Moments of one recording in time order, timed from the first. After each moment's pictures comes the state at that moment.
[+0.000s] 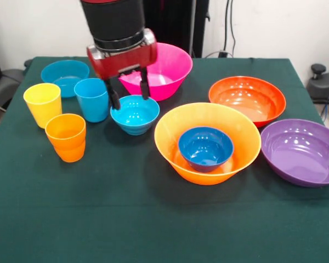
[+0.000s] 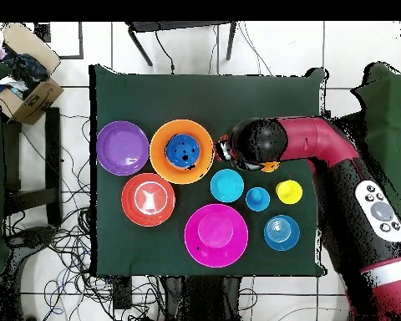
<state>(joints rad) -0.85 -0.60 0.77 1.56 -0.60 0.94 1.44</state>
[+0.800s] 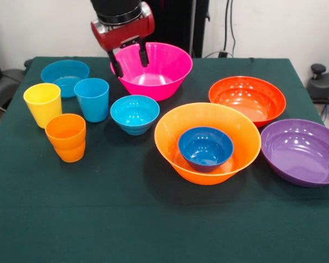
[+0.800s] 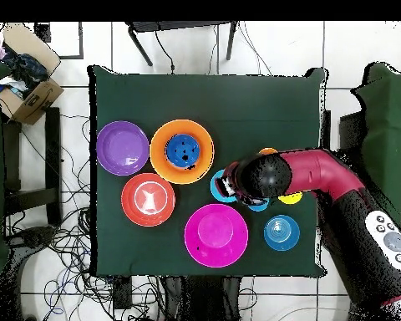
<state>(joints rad) -0.95 -0.68 0.82 1.79 -0.61 0.94 1.43</state>
